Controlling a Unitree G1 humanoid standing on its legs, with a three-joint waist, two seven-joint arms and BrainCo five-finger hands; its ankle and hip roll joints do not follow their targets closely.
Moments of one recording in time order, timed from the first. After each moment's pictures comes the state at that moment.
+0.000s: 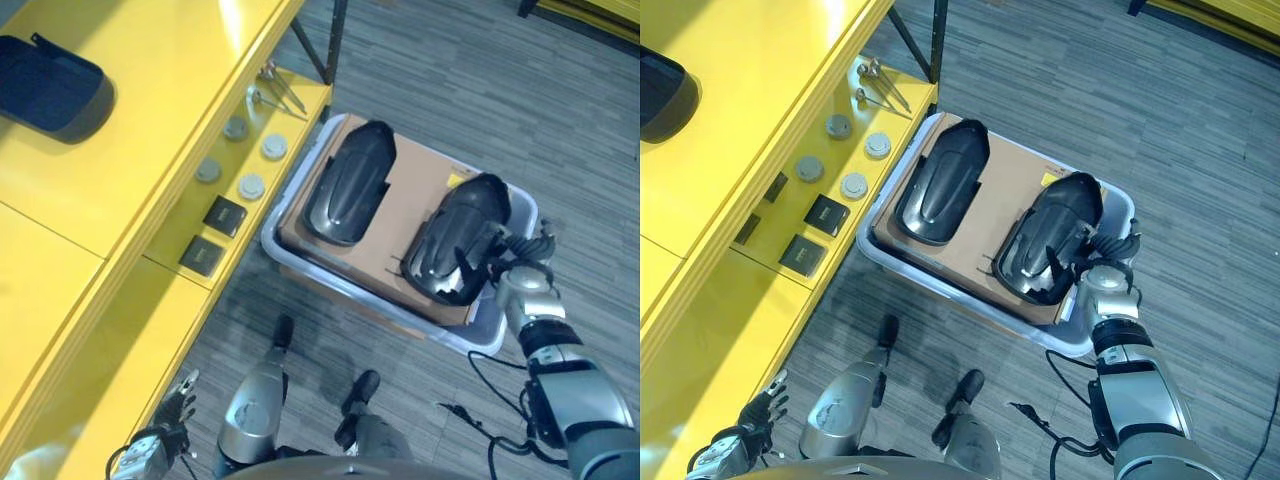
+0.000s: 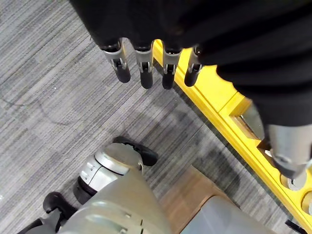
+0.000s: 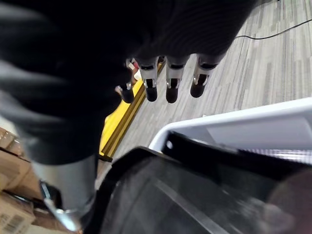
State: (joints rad) left arm 0.05 0.32 -0.14 1.07 -0.65 -0.18 -0.18; right arm -0.58 -0.60 0.11 0.90 0.44 0.01 -0.50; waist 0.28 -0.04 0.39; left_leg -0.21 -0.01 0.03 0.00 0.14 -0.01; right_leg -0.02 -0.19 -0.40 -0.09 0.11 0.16
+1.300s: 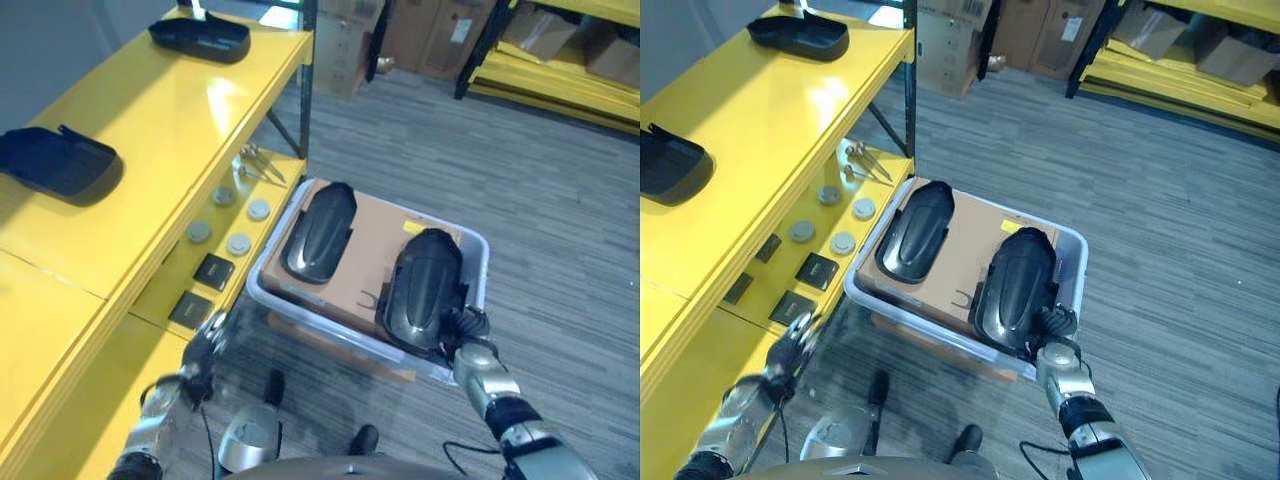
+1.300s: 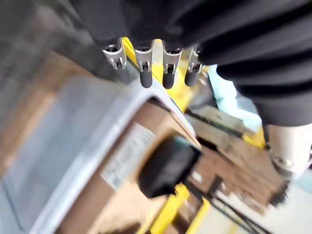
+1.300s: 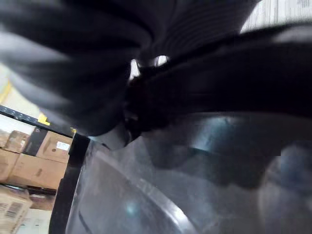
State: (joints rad) left arm 0.07 0.37 -0.21 0.33 -0.72 -0.09 -0.25; right arm -0.18 -0.44 0.18 0.64 0.43 0.01 -0.51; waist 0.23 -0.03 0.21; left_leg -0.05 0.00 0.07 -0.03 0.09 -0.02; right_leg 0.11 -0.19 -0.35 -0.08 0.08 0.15
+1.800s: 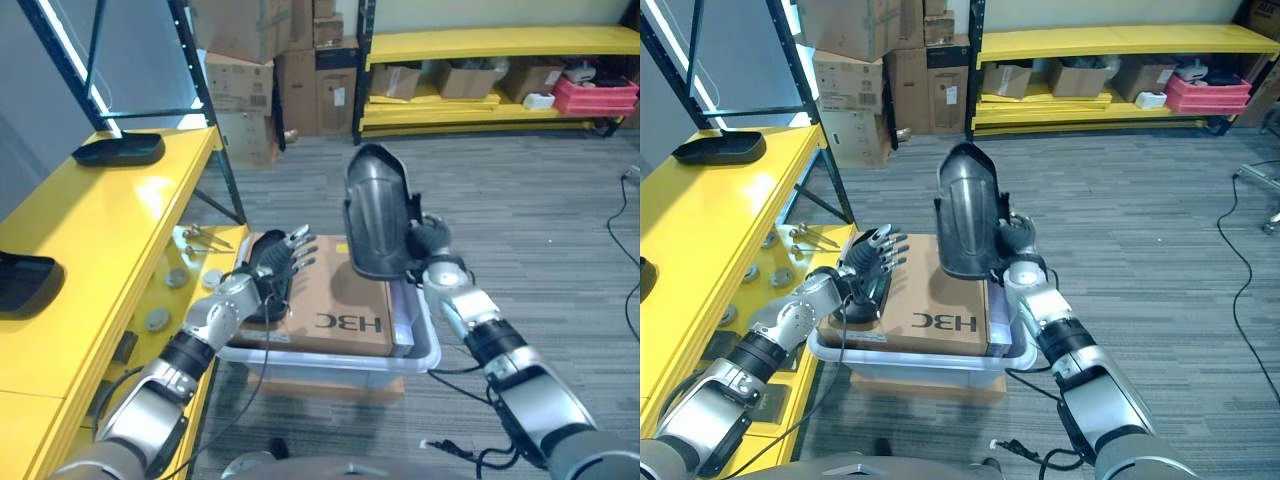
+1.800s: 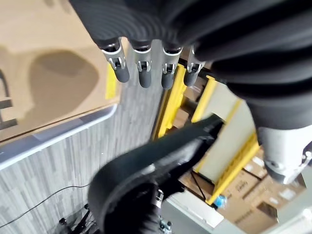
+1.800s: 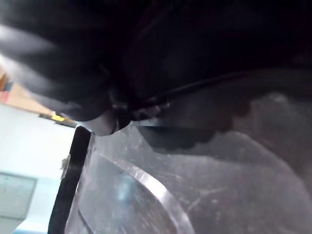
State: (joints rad) left arm -0.50 0.27 -0.42 0.43 -0.99 0.31 -0.09; right arm -0.60 -0.48 0.42 0.52 0.39 0.14 -0.49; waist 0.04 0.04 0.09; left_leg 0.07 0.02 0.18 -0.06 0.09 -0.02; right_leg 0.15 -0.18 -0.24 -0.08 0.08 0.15
